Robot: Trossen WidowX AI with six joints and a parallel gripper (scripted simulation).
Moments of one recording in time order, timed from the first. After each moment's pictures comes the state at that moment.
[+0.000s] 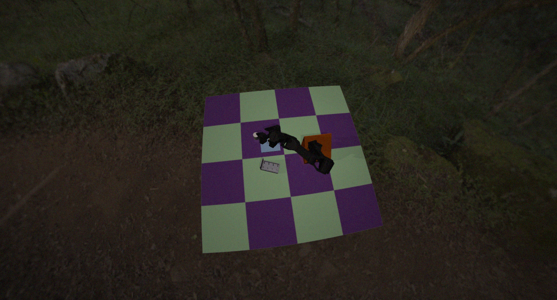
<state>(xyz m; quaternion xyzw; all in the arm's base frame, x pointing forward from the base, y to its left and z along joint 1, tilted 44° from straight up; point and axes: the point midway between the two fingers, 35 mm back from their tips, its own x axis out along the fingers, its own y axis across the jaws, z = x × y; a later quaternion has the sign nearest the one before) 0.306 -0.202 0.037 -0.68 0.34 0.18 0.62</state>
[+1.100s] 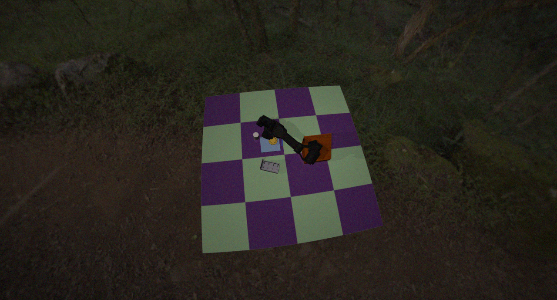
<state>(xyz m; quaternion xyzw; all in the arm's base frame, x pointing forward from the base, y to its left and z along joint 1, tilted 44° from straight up) 0.279 -0.210 -0.023 -0.22 0.51 0.25 0.79</state>
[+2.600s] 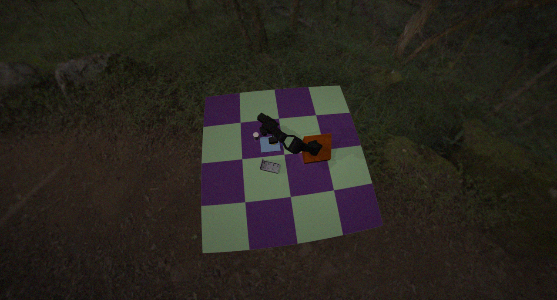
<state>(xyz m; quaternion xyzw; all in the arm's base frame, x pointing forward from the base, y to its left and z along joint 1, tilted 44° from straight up) 0.265 -0.142 -0.085 0.31 0.62 0.20 0.69</state>
